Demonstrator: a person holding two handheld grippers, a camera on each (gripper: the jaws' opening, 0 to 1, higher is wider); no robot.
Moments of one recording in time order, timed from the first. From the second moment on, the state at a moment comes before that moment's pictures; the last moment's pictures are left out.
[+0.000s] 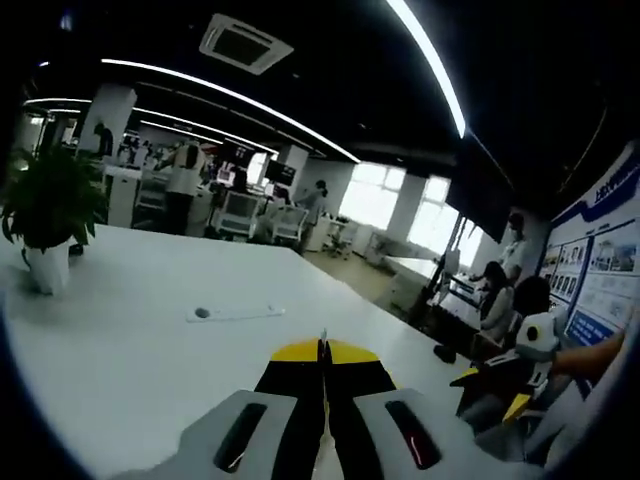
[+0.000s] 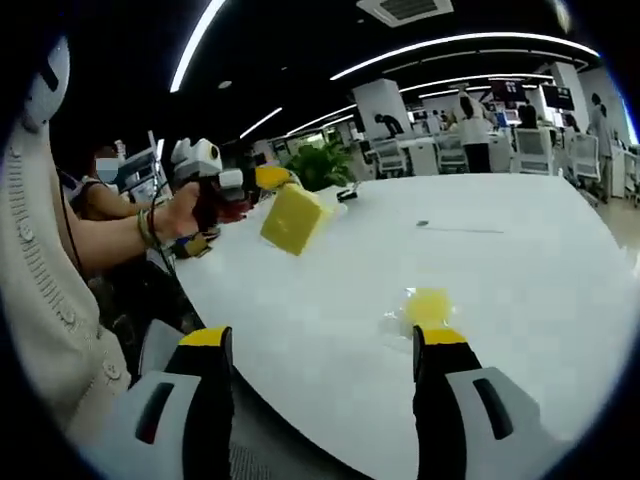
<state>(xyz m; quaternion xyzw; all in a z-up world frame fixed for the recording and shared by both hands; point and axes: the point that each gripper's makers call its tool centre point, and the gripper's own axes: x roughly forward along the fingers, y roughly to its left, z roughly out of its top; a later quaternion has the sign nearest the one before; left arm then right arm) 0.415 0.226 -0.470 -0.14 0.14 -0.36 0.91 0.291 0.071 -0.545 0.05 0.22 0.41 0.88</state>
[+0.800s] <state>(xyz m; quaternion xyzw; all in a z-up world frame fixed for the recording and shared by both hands) 0.434 0.202 -0.460 -0.11 0.14 -0.44 0.88 0.376 0.104 -0.519 -0.08 0.20 0.52 0.83</state>
